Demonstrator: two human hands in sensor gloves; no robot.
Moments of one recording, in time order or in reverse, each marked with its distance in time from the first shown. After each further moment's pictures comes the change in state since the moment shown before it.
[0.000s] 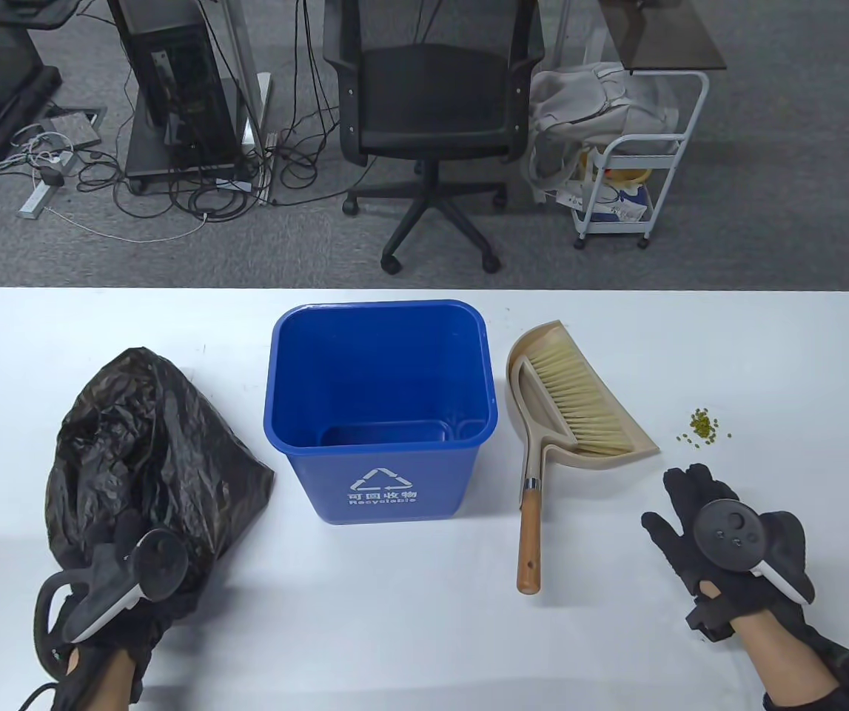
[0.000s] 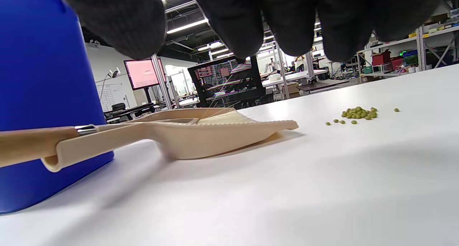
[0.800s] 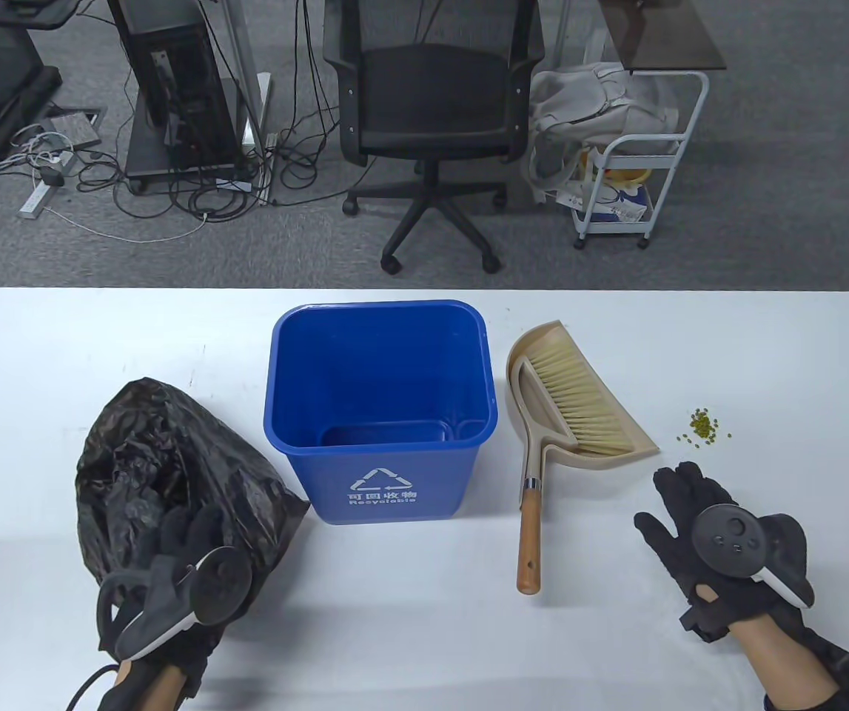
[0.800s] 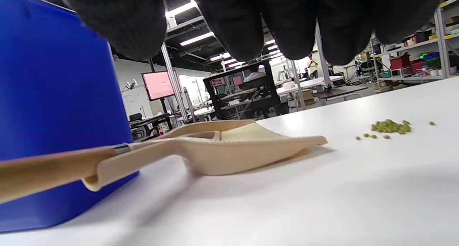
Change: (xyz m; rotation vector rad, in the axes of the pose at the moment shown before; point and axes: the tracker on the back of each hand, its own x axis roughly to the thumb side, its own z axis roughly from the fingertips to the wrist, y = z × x) left_hand 0.078 0.052 0.046 0.226 -0.252 0.083; right_hand 0.017 -0.013 0.004 -0.048 -0.070 -0.039
